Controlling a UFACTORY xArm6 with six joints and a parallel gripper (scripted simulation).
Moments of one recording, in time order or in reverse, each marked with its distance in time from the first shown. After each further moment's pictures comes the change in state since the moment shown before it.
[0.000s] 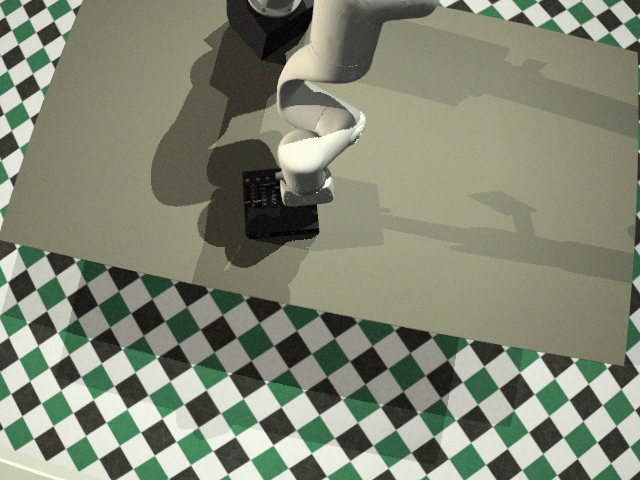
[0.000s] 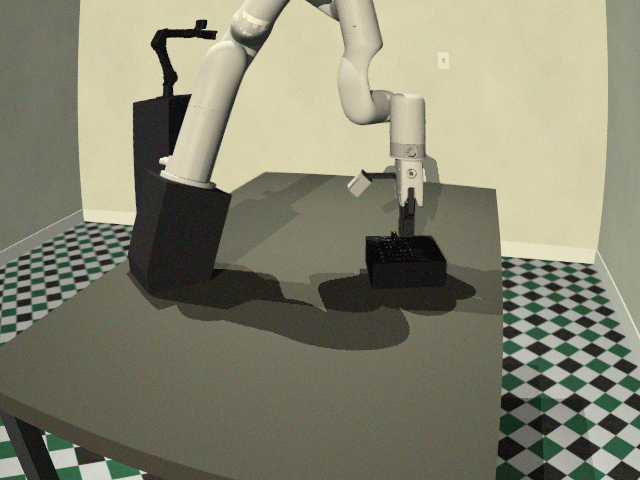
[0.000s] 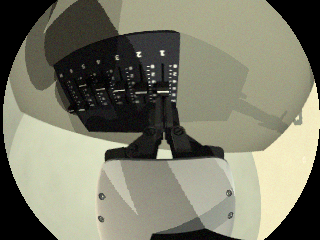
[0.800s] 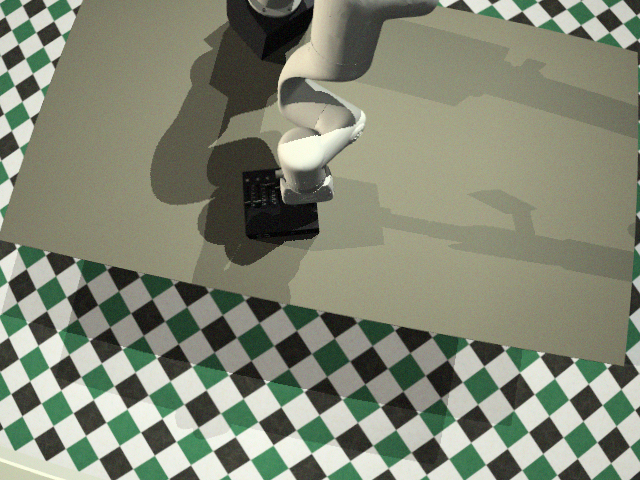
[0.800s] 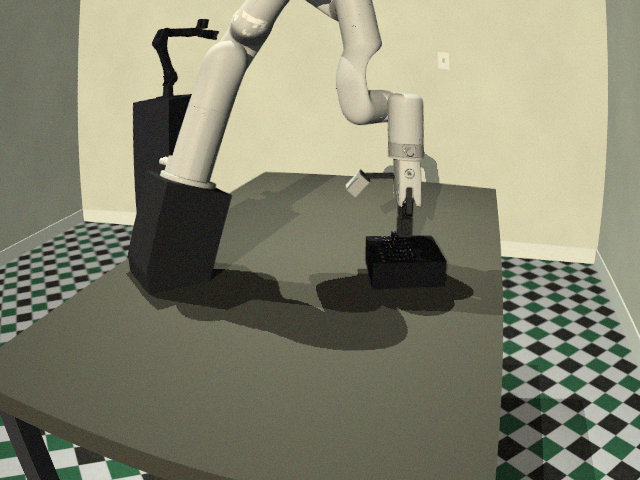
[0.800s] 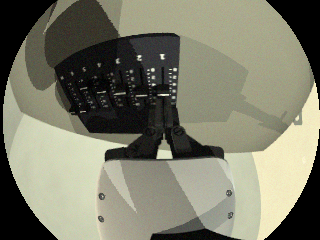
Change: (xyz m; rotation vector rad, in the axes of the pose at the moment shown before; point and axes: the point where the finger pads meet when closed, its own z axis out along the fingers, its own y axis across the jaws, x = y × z) arm 0.004 0.000 0.000 0.000 0.000 0.000
